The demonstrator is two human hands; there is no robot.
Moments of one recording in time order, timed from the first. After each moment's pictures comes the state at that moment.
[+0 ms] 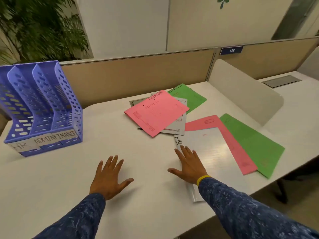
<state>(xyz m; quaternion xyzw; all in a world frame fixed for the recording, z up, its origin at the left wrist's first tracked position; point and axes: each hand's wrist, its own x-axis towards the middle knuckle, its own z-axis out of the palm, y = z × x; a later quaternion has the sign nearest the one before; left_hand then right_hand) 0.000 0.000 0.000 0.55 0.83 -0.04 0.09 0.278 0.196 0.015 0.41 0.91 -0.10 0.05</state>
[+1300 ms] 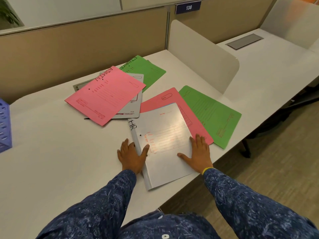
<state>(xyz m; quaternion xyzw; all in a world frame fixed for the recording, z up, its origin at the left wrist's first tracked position) 0.215 0.180 -0.057 0.43 0.85 0.21 0.21 0.475 0.265 -0.059 0.61 0.78 -0.16 0.00</state>
